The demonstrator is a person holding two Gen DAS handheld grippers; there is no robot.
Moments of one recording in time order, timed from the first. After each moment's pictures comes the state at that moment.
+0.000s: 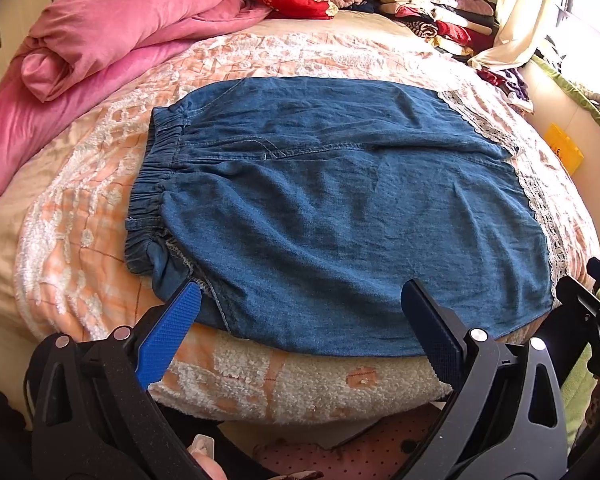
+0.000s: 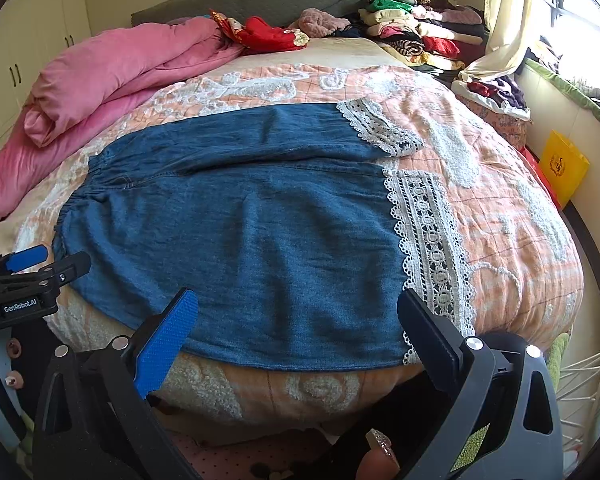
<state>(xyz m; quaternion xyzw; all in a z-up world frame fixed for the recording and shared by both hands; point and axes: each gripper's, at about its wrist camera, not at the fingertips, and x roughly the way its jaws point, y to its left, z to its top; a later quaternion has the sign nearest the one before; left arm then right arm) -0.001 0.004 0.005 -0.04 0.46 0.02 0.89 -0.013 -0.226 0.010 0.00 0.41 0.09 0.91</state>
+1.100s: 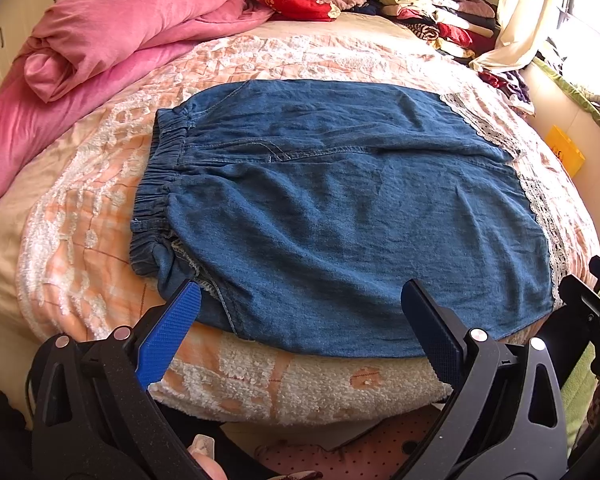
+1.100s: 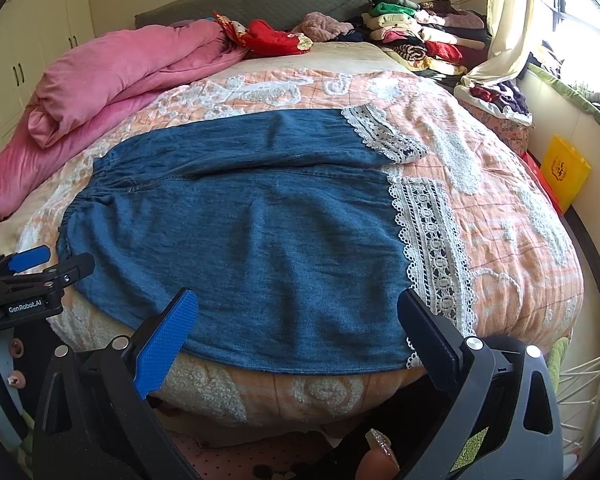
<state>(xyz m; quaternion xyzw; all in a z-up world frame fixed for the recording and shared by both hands) -0.002 0.006 0.006 -0.03 0.45 0.03 0.89 -0.013 -0.222 0.015 0.00 0.41 0.09 0.91</state>
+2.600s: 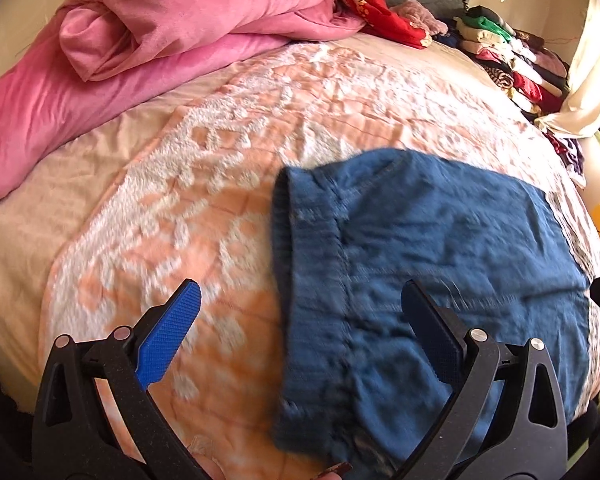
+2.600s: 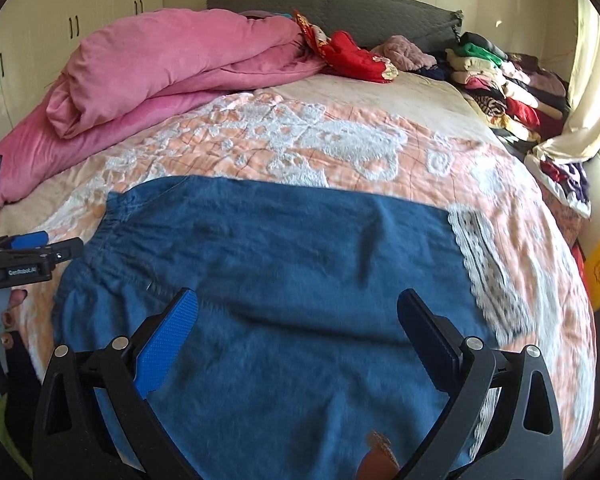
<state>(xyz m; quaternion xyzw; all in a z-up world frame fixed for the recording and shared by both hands) 0.099 0.159 0.008 -0.11 0.45 0.11 0.88 0.153 -0.108 0.044 -0.10 0.38 0.20 0.90</state>
